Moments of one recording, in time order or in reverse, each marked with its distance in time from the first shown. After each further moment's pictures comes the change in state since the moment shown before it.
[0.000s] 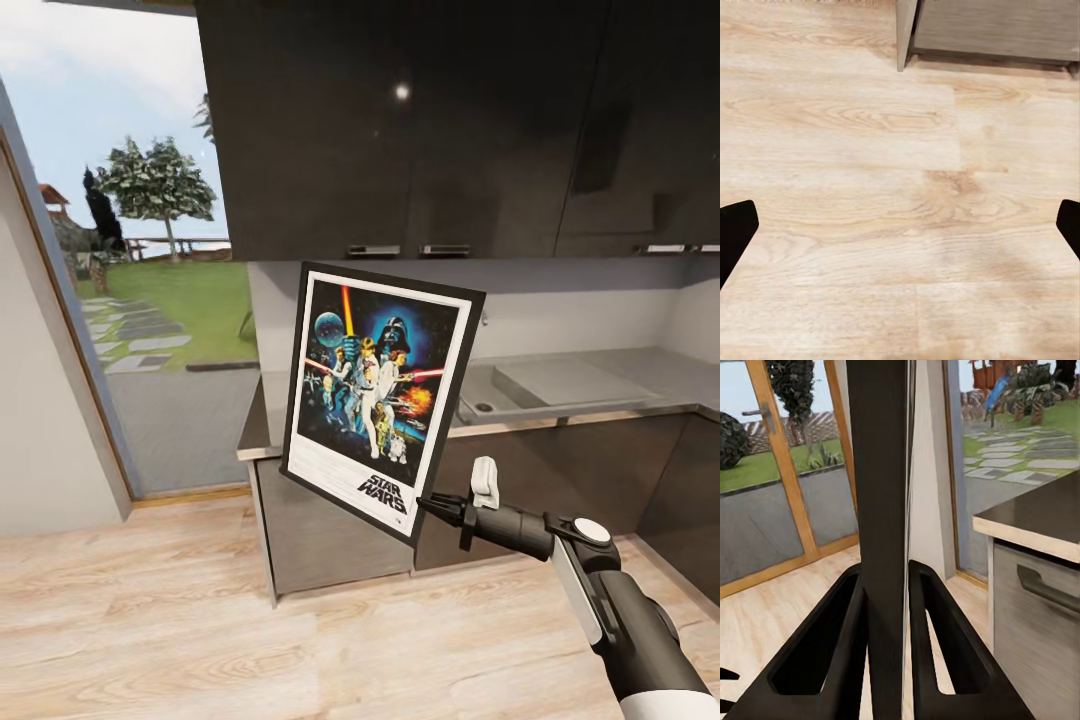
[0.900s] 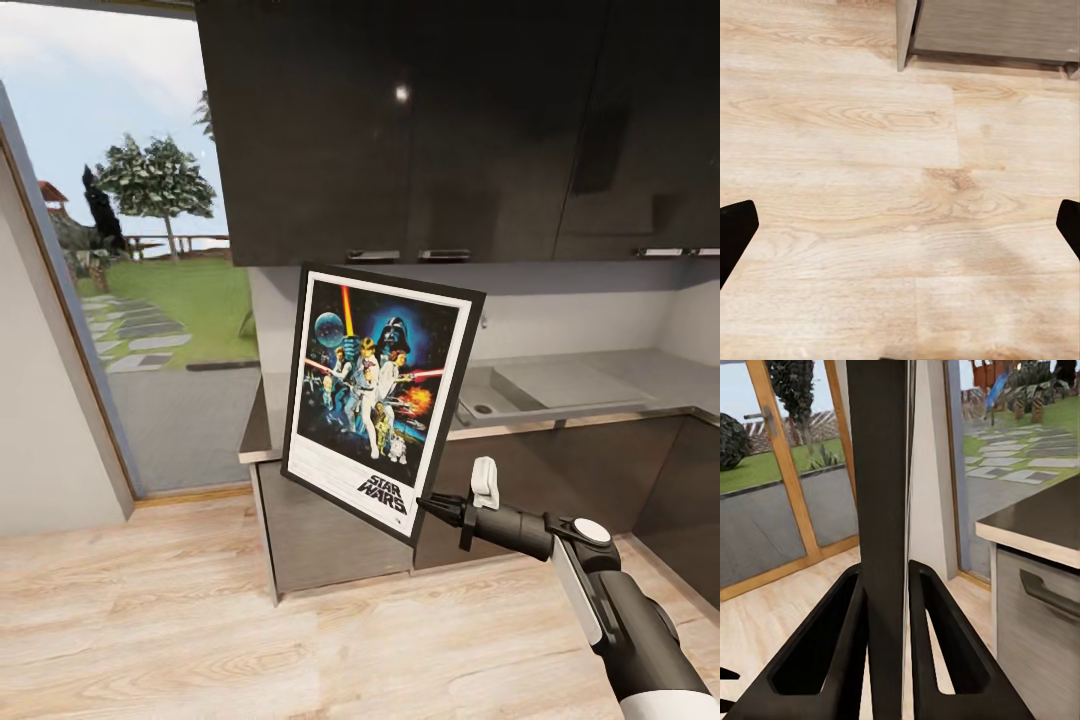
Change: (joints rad) left arm 0.000 0.000 0.000 0.000 0.000 0.000 0.000; right arm 0.001 0.000 0.000 0.000 0.000 0.000 0.000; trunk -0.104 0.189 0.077
